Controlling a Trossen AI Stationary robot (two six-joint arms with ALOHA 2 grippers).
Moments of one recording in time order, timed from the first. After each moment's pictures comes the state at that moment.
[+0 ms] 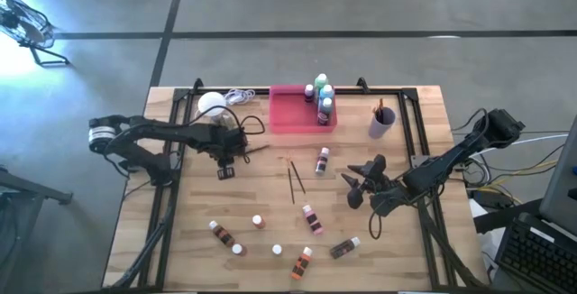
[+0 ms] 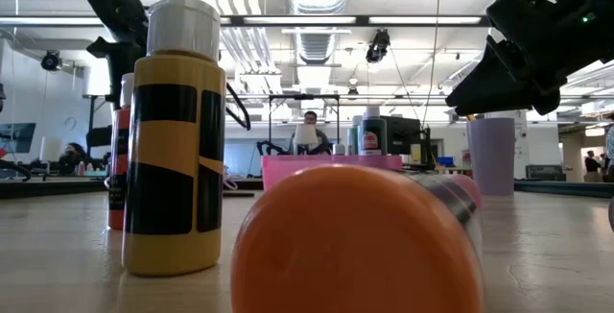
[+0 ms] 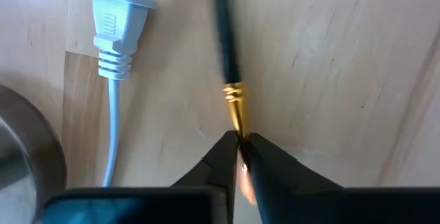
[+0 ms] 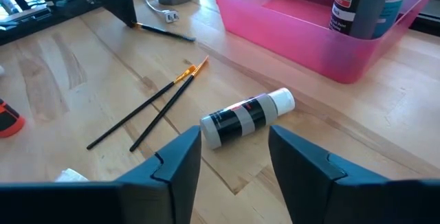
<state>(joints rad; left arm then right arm) 0.31 1.40 0.63 -0.60 -0.12 0.11 0.54 1.24 0.46 -0.07 0.97 0.96</state>
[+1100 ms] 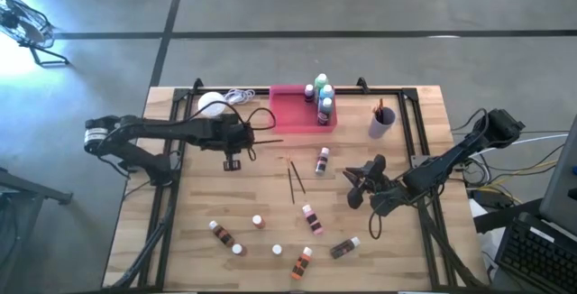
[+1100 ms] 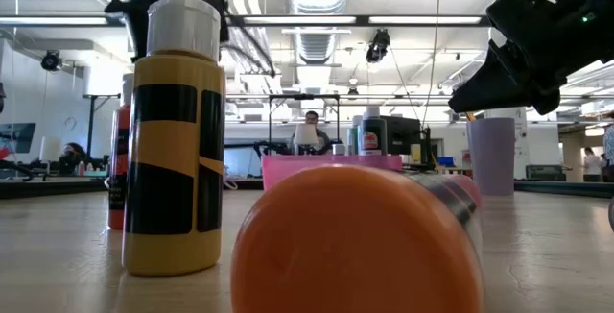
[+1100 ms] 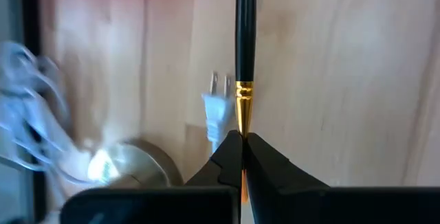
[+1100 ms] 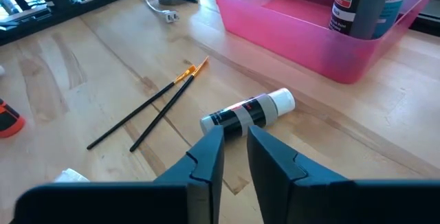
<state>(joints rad) 0.20 1.34 0.86 -0.73 -0.32 0.20 0.54 1.24 0.46 -0.07 0.97 0.96</state>
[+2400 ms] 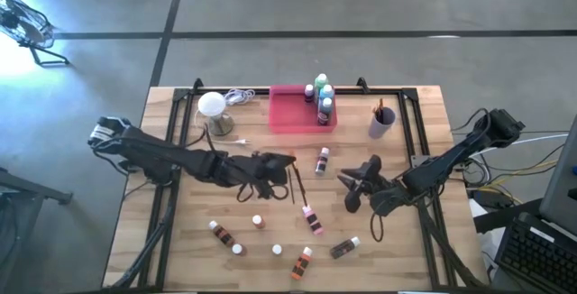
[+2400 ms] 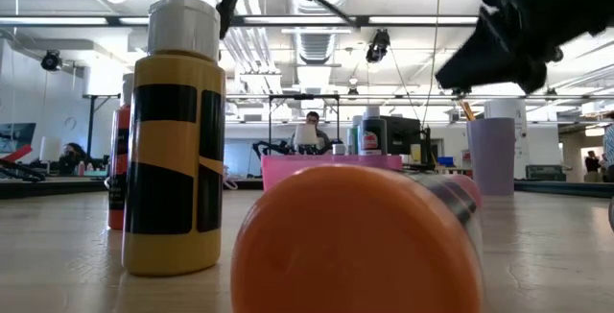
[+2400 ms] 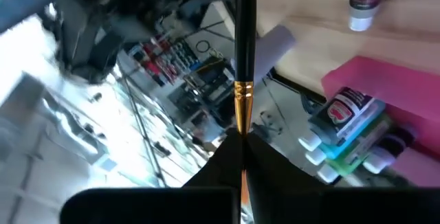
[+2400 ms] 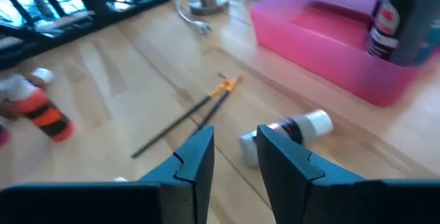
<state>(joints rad) -0.24 1.42 1.00 0.12 -0.61 2.03 0.54 1.24 0.56 -0.06 0.92 0.86</state>
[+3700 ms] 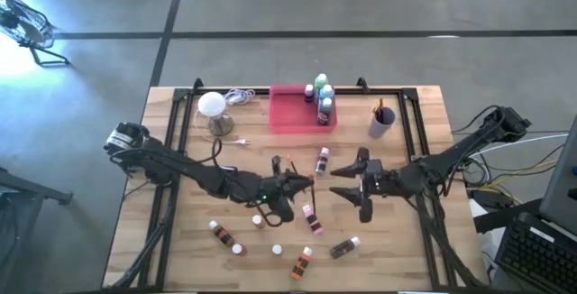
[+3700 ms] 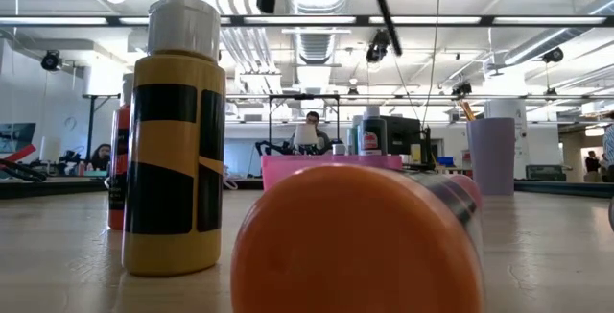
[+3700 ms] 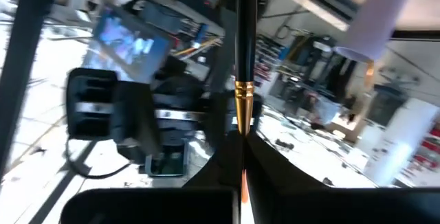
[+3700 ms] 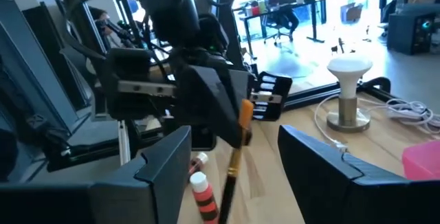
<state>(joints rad) -0.33 1.58 1.04 0.51 -0.50 2.65 0.50 1.11 0.69 0.38 0.58 0.30</state>
